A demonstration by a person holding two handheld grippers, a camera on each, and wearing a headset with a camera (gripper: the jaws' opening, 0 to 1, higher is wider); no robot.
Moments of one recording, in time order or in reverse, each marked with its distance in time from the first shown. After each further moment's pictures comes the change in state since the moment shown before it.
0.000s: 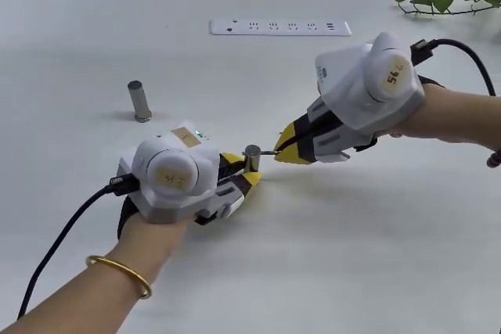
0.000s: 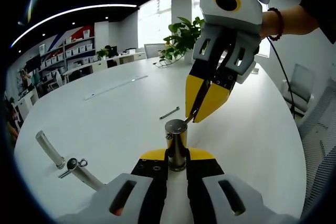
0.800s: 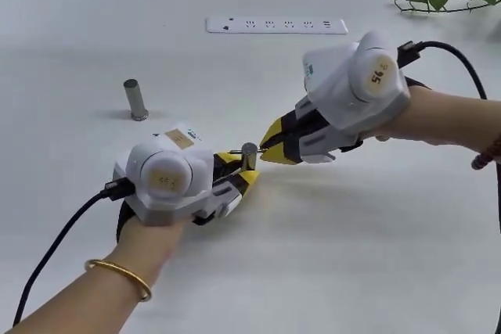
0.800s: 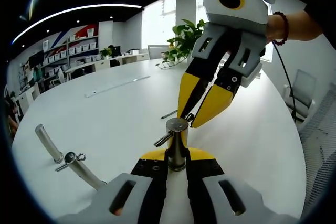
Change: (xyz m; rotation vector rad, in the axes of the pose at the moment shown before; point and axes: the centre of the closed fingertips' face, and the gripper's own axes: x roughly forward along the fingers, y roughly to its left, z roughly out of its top) left arm 0.001 0.001 -0.001 -0.035 -0.021 0.012; right arm 0.003 -0.006 0.009 0.027 -0.035 -0.033
